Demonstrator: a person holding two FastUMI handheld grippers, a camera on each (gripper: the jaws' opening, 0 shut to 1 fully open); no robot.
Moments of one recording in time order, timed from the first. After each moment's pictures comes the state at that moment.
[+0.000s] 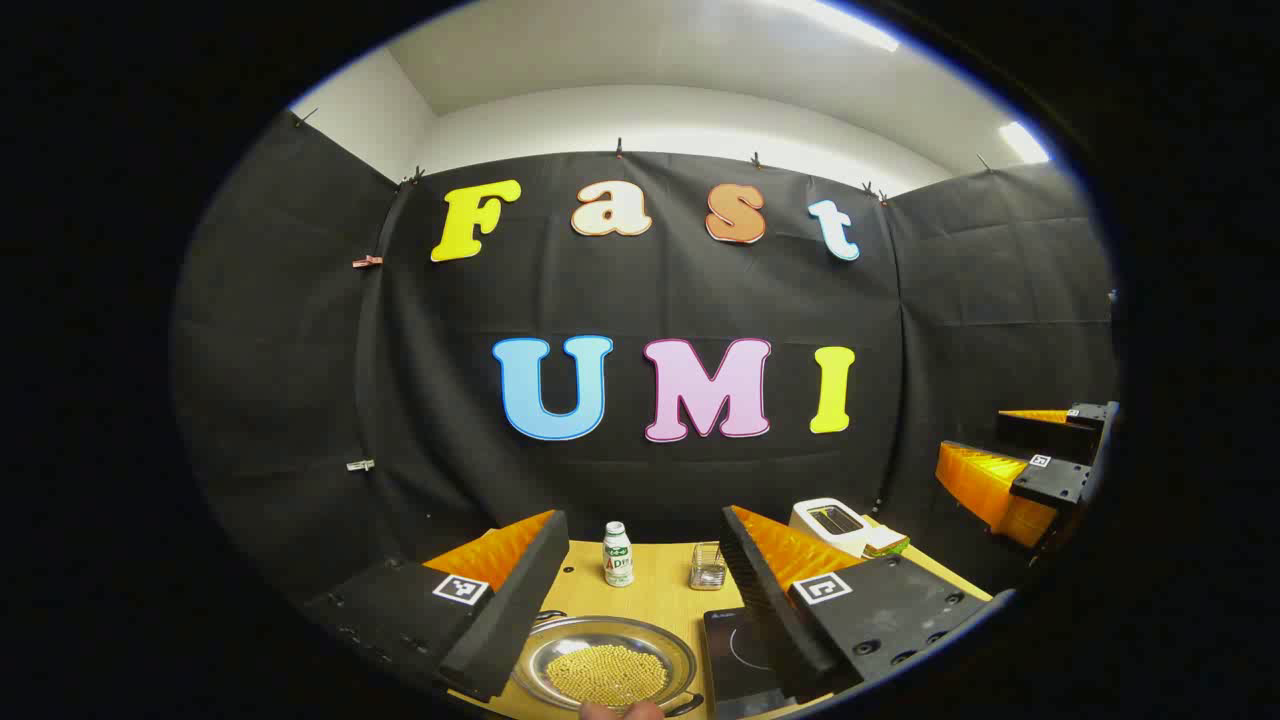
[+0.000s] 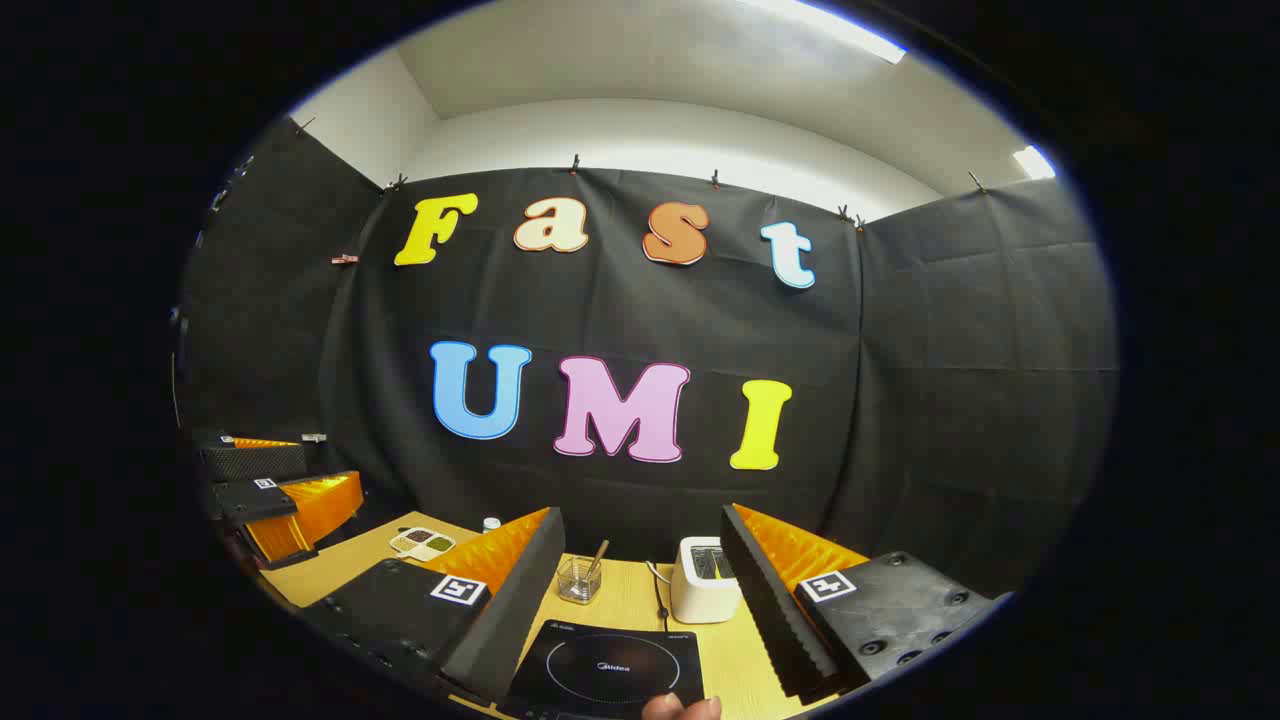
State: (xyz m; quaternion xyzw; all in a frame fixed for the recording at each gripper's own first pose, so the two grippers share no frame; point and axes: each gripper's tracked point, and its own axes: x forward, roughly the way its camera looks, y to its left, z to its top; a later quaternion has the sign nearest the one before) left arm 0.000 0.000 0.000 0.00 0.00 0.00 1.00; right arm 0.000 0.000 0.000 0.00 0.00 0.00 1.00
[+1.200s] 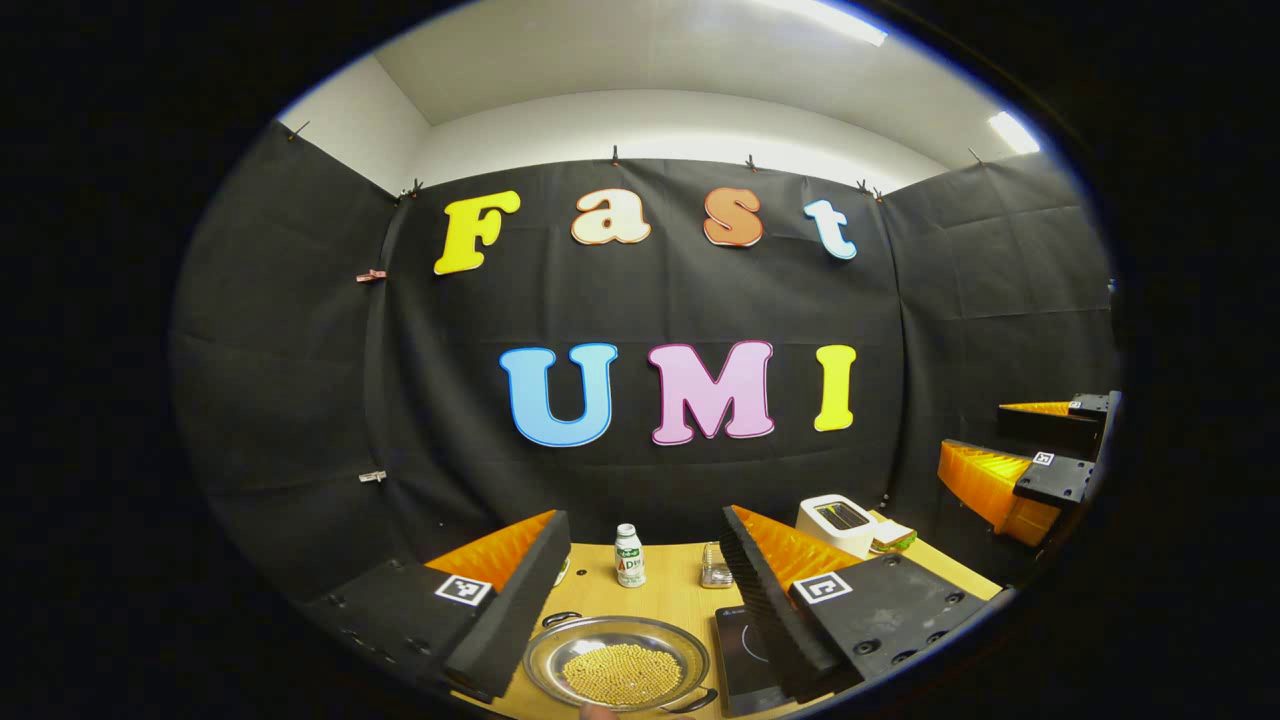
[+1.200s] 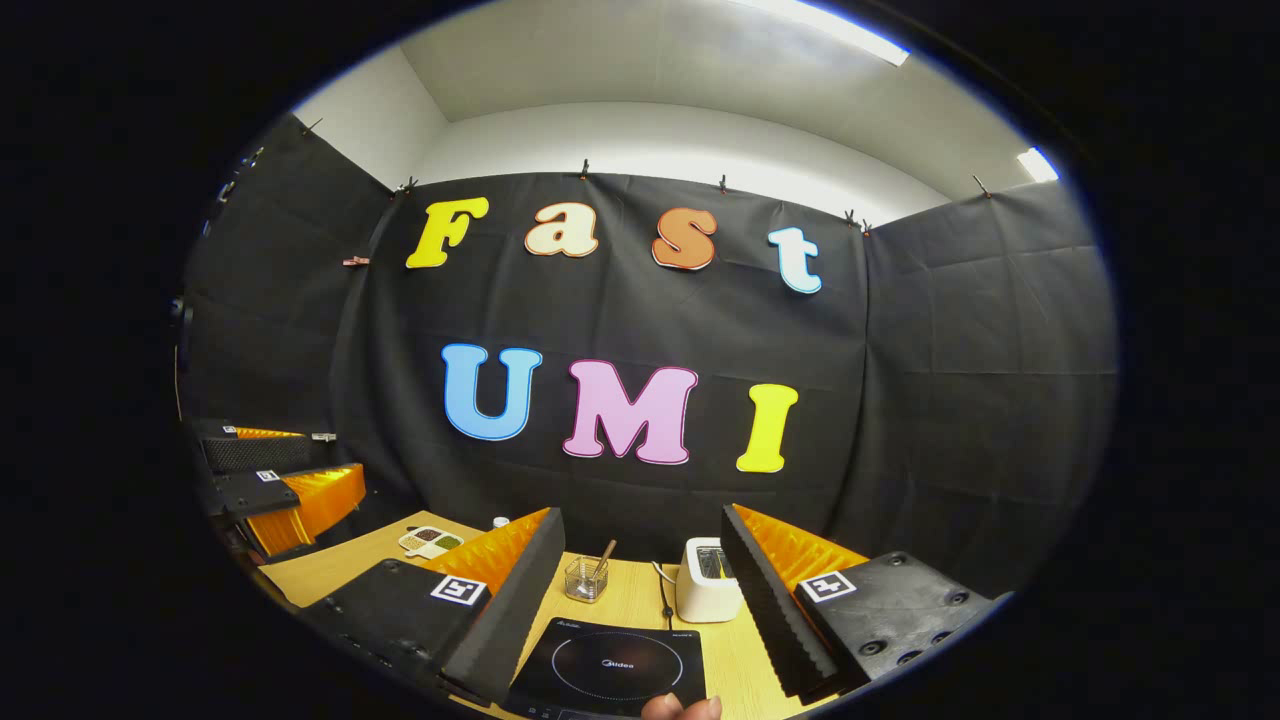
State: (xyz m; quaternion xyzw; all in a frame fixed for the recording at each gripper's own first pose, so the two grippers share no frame) left arm -0.017 0.008 0.012 0.02 -0.01 0.00 1.00; right arm -0.015 0.008 0.002 0.00 0.00 0.01 1.00
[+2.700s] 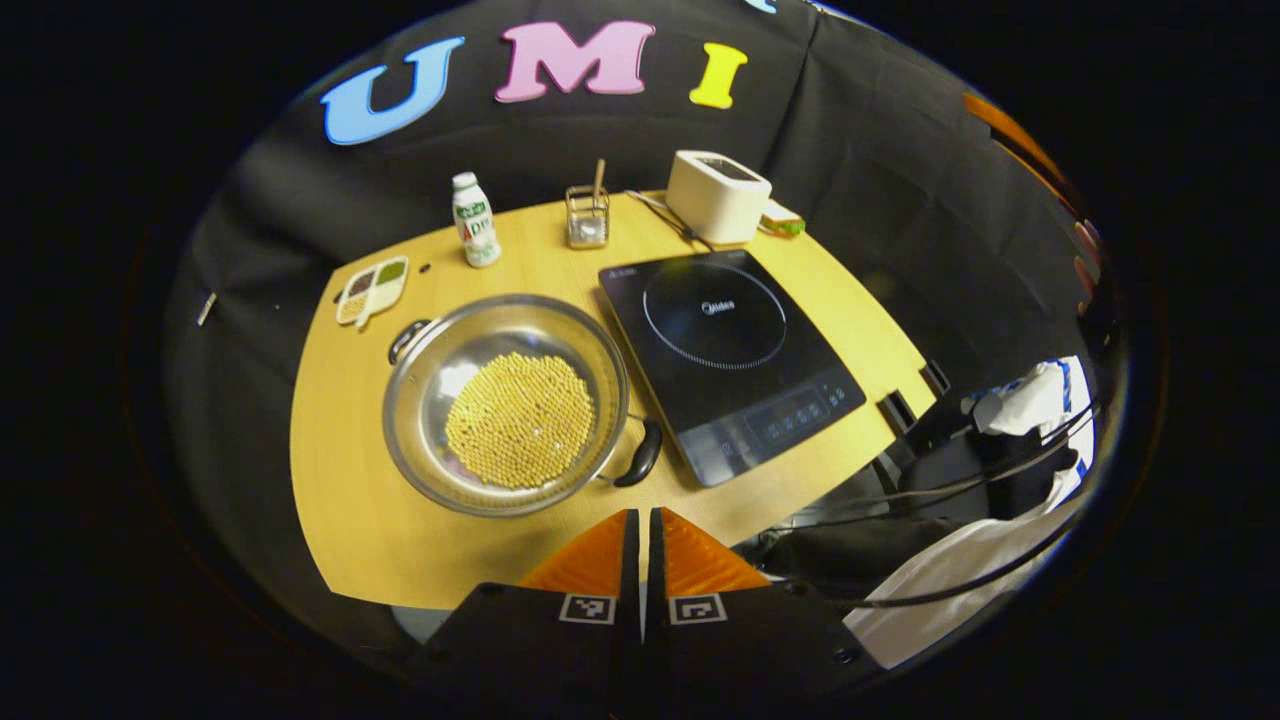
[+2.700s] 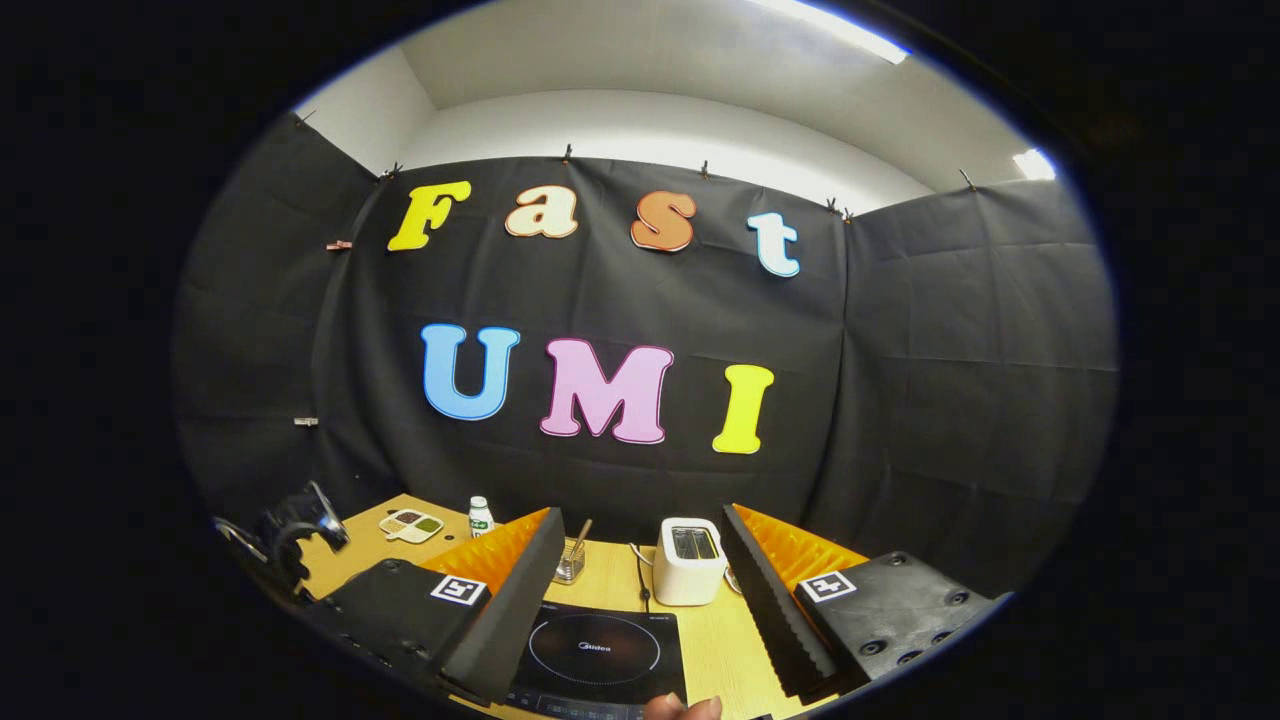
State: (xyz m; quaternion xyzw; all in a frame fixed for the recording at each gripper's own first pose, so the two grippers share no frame) left arm -0.094 -0.011 -0.298 0.05 0.51 -0.24 0.83; right arm -0.027 -0.018 -0.024 -0.01 0.02 -0.02 1.00
